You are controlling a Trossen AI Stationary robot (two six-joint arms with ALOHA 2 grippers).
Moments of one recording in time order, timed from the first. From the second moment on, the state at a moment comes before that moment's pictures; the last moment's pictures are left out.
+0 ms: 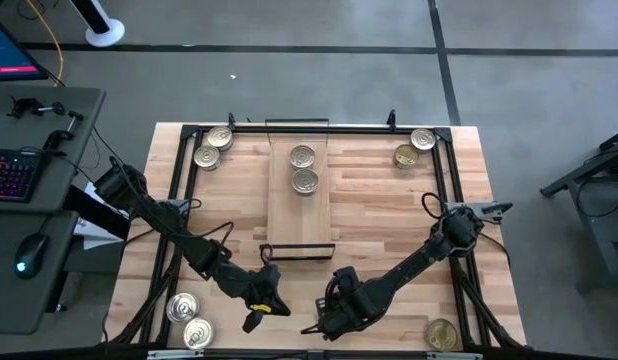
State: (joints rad) left arm -0.64 1.59 0.86 0.35 -0.12 -0.80; right arm 0.62 2.20 1.92 -1.23 0.15 1.89
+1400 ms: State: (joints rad) left arm -0.95 1.18 0.88 -0.24 -0.51 -0.80; right arm 0.61 1.48 1.31 -1.14 0.30 1.79
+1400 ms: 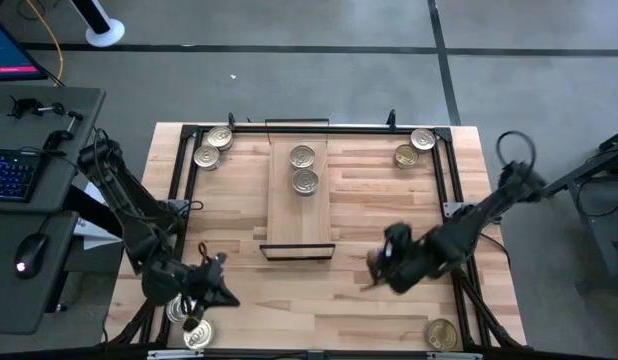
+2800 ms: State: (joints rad) left arm -0.18 0.94 0.86 -0.53 -0.61 -0.68; right arm -0.55 1.83 0.97 0.62 -0.39 1.30
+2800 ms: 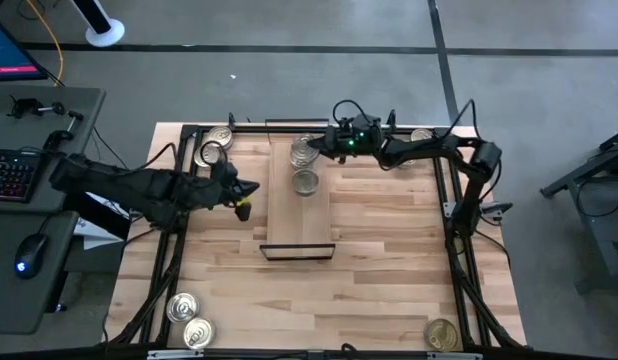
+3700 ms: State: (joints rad) left arm -0.01 0.94 0.86 -0.53 -0.32 -0.49; right arm -0.42 1.84 0.97 0.55 -0.12 1.39
